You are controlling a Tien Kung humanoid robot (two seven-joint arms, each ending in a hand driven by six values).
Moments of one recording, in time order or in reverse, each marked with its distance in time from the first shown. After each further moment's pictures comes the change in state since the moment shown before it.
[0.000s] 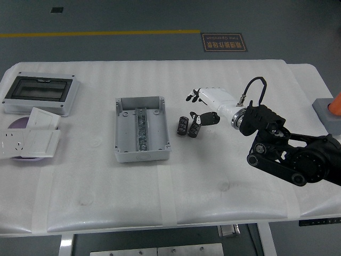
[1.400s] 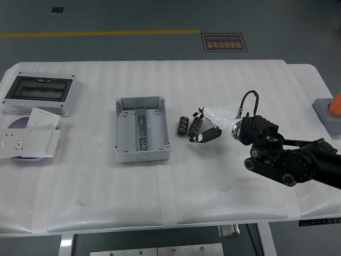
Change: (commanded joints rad) left arm -0.018 -0.003 0.009 0.000 -0.005 -0.007 -0.002; right arm 0.034 0.068 -0.150 -0.188 0.080 0.026 0.035
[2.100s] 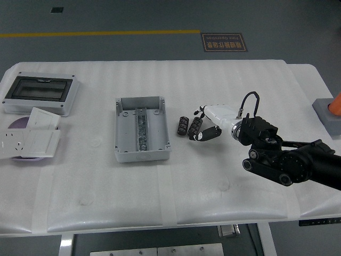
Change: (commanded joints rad) left arm -0.004 -0.002 0.008 0.000 -0.004 -0.001 -0.002; right arm 0.002 0.021 -0.028 -0.045 0.036 -0.059 0.010
